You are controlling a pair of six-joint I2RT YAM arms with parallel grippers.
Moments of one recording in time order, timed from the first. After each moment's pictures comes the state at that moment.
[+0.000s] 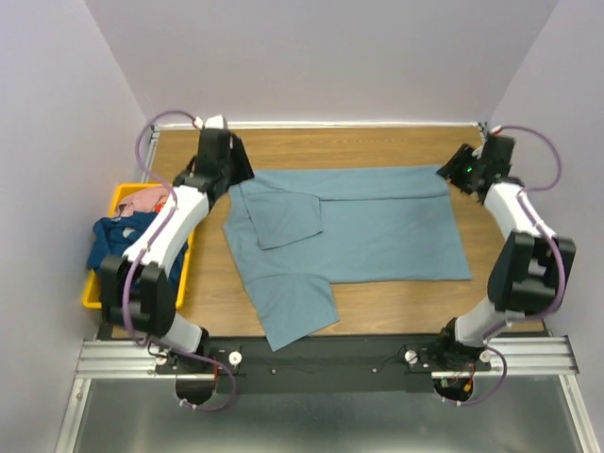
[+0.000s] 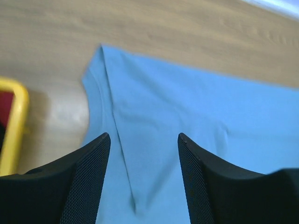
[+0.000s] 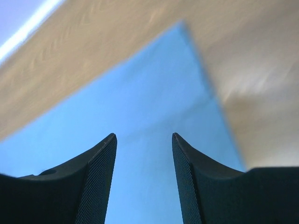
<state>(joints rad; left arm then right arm) -0.19 1.59 1.33 -0.36 -0.11 -0.45 -0.23 1.70 1.25 -0.22 -0.20 0.43</state>
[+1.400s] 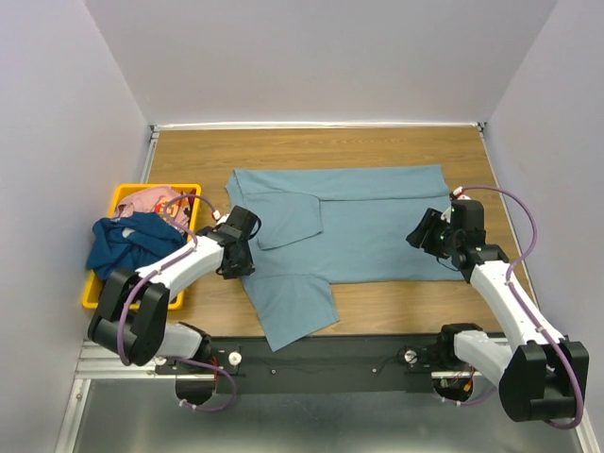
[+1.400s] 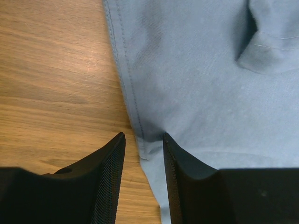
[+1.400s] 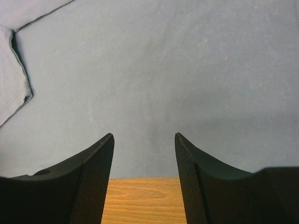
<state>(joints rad) -0.44 1.34 0.71 -0.62 -0.17 -0.69 0.05 1.01 0.61 -0.37 -0.12 0.43</state>
